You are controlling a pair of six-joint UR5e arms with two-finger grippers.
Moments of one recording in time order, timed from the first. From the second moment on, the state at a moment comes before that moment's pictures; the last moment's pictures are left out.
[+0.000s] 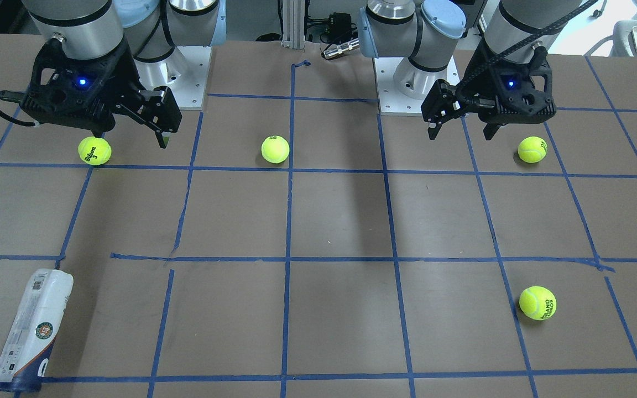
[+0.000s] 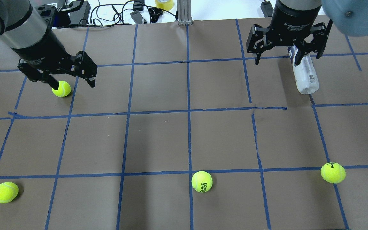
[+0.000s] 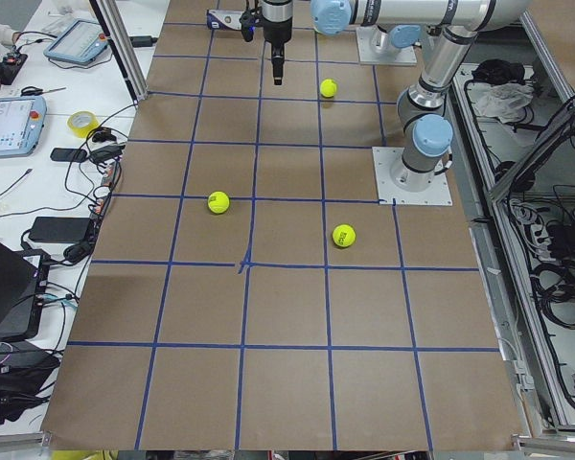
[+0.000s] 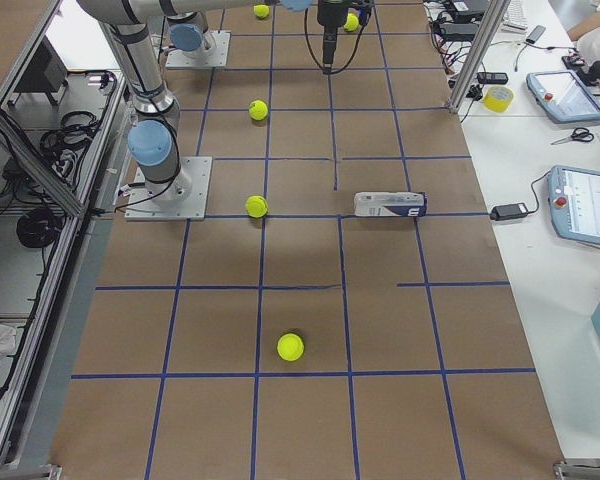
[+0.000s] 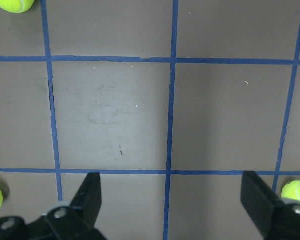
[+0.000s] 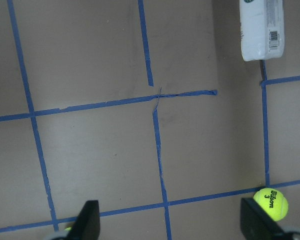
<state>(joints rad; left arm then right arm) -1.50 -1.51 -1.61 -1.59 1.56 0.03 1.65 -1.51 1.44 -1.49 -1.64 0.20</state>
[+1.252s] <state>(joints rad) -1.50 -1.51 -1.62 -1.59 1.57 0.03 1.51 -1.48 1.40 -1.54 -1.64 0.08</state>
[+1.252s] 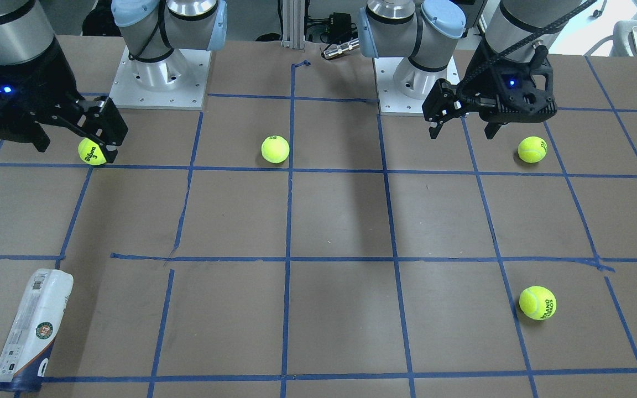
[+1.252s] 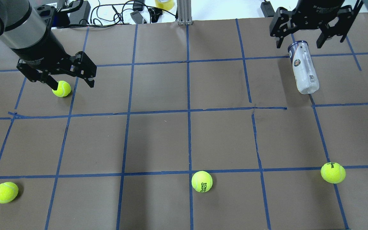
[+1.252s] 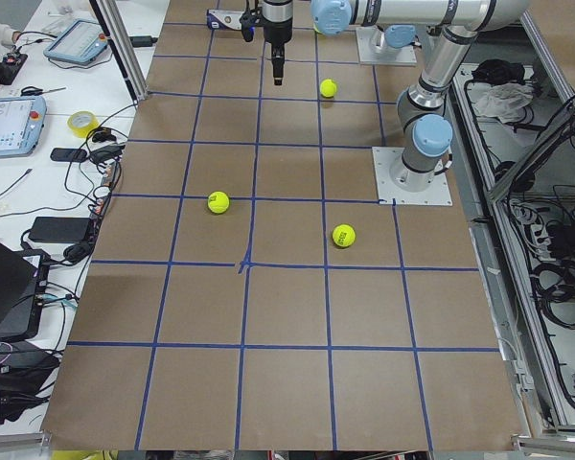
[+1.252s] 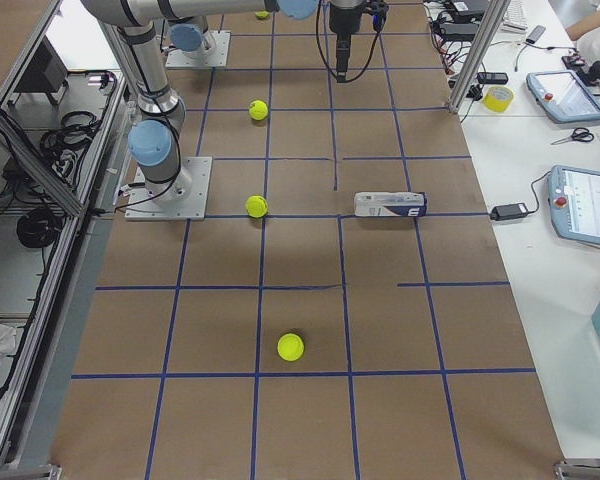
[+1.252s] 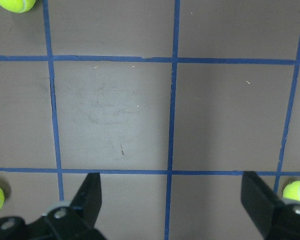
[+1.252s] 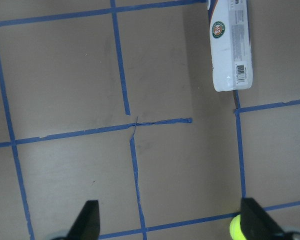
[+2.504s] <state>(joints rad) -1.50 -1.51 -1.62 -1.59 1.57 0.03 1.28 -1.08 1.41 -1.87 -1.65 -0.22</state>
